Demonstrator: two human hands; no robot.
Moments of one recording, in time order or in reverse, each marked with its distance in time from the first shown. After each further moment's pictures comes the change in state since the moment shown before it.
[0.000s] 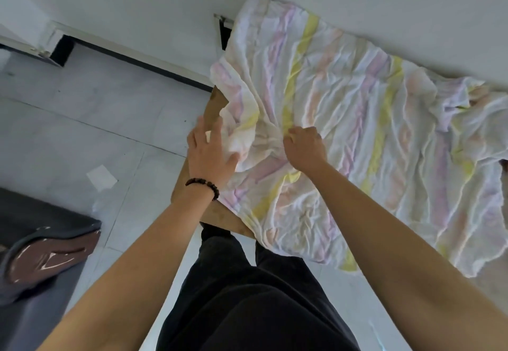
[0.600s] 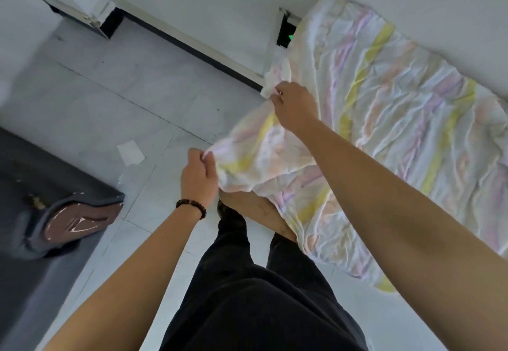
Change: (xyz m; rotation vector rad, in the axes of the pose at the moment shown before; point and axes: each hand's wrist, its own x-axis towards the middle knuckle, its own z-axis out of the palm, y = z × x) left_hand -0.044 -0.129 -0.030 -0.382 0.245 -0.274; right_hand 0.043 -0.166 0.033 -0.080 0.088 -0.407
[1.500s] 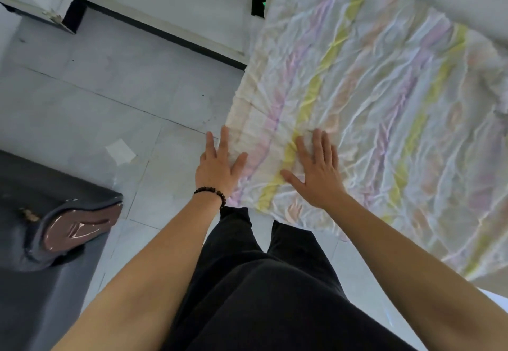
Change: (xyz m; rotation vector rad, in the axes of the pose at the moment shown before) left_hand -0.008 -0.002 0.060 0.457 -0.411 0.133; right_hand -0.179 0.130 0.080 -0.264 -0.109 0.007
